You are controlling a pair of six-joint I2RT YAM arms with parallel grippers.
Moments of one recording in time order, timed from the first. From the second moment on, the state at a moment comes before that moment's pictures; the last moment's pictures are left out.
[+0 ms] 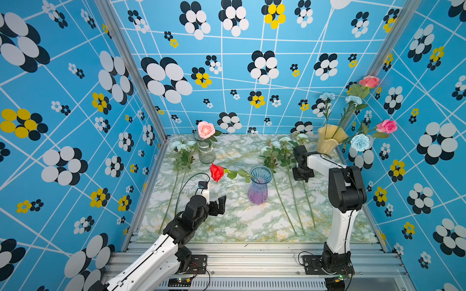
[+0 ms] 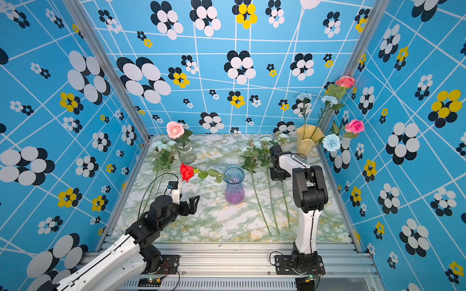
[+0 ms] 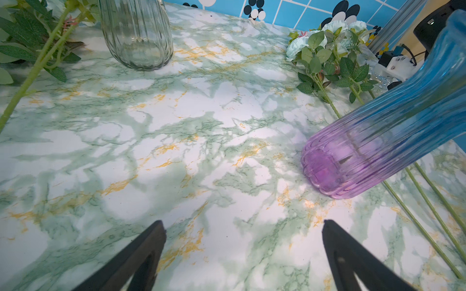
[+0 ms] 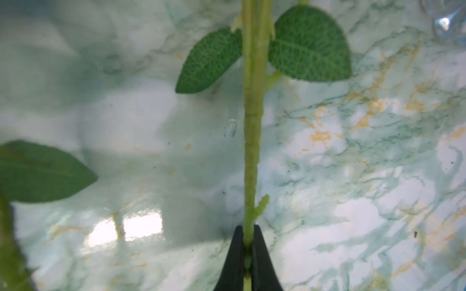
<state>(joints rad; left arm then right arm) -0.56 0.69 0.35 -0.14 -0.12 -0.40 0.15 2.05 1.43 -0.76 0.28 0.09</state>
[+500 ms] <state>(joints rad) -0.56 0.78 0.48 -0.15 -0.04 -0.42 0.15 1.94 1.28 -0.73 0.28 0.11</state>
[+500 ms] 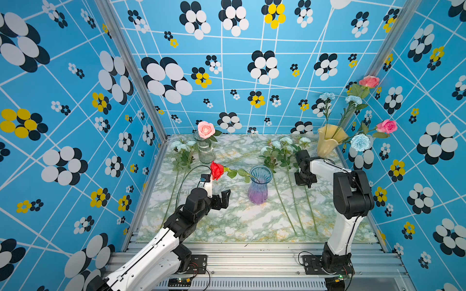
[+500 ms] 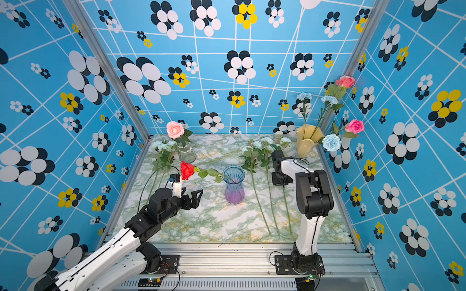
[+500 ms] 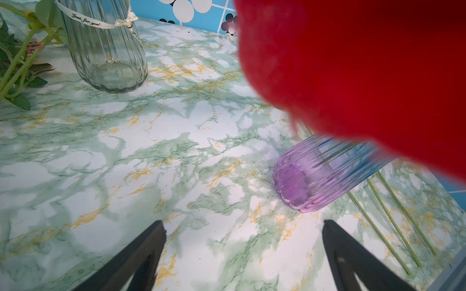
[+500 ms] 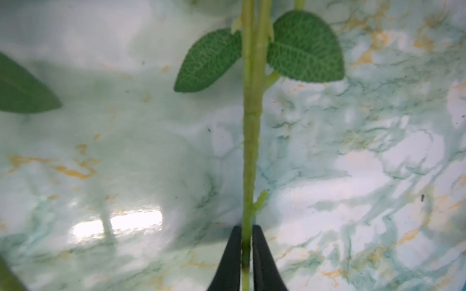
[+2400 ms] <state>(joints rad) -0.95 1.00 0.85 -0.37 -0.30 -0.66 0.26 1.22 0.65 -0.10 0.16 0.30</state>
